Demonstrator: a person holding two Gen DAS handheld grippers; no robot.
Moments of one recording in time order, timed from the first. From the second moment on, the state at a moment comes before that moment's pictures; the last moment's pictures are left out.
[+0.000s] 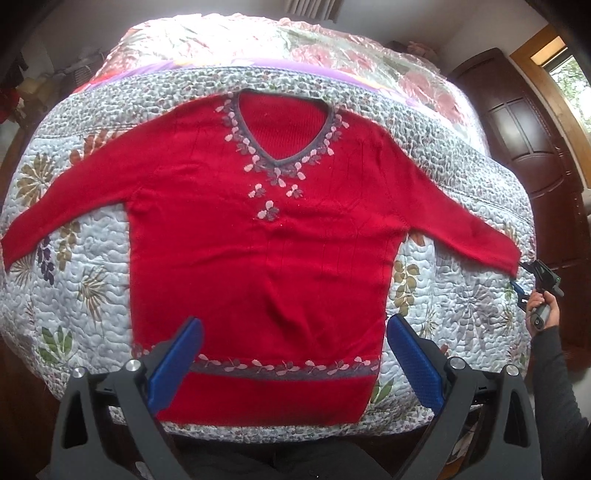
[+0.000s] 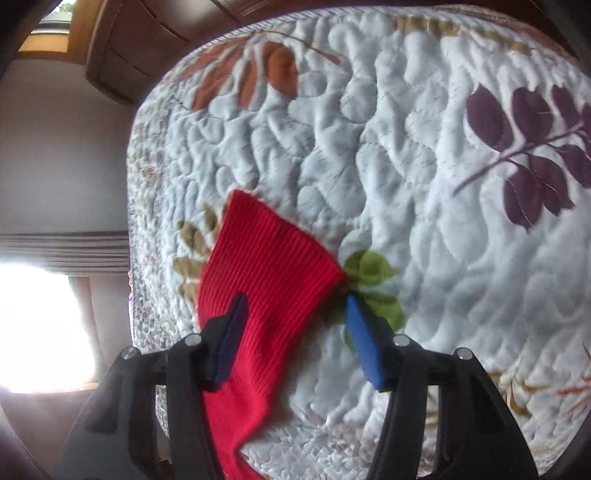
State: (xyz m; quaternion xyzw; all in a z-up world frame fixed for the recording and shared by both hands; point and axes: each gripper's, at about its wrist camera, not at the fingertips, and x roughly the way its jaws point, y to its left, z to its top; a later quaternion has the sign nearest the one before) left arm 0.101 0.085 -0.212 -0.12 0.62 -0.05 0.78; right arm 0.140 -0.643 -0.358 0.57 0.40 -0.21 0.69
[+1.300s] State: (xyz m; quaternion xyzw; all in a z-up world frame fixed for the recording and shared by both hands) left arm 0.124 0.177 -0.208 -0.25 0.58 -0.14 0.77; right arm 0.251 -0.275 -0.179 0.16 0.45 -0.02 0.88
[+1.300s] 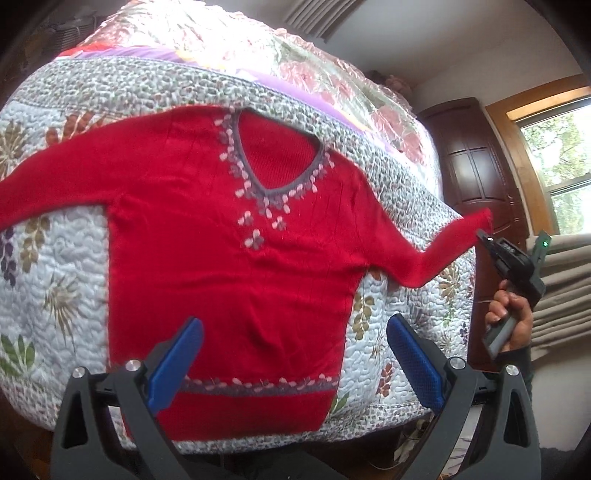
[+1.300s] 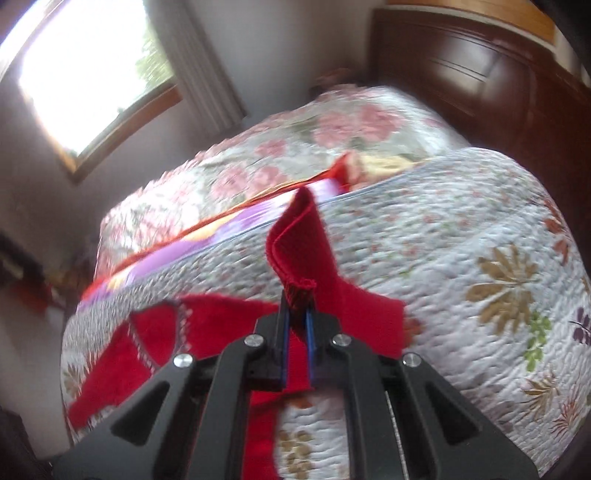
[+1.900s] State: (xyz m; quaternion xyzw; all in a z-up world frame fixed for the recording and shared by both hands) left arm 0.228 0.185 -0.258 -0.25 0.59 -0.26 0.73; right arm 0.267 -0.025 -0.363 -0.01 0.58 0.02 0.81
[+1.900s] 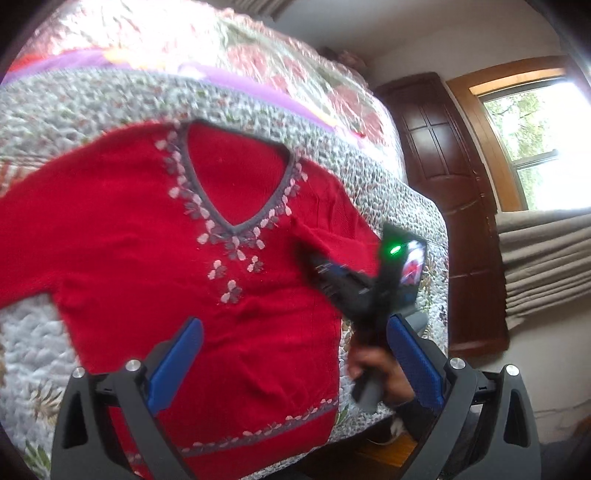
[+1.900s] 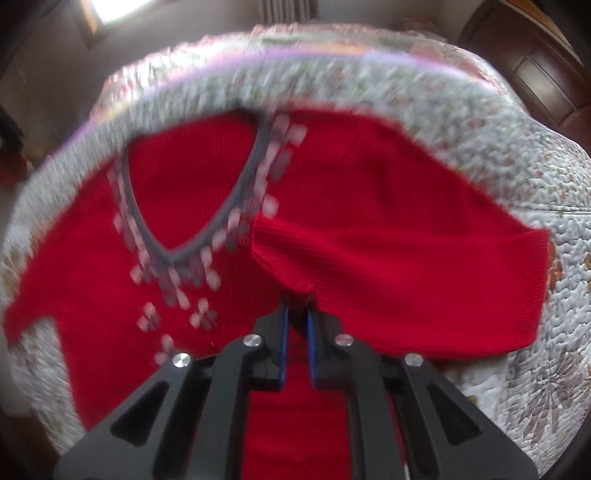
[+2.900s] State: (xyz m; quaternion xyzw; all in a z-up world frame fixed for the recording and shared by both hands) left arm 0.338 0.049 -0.420 -0.33 0.69 -0.26 0.59; right arm 0.013 -0.088 -0.268 0.10 0.63 -0.05 0.77
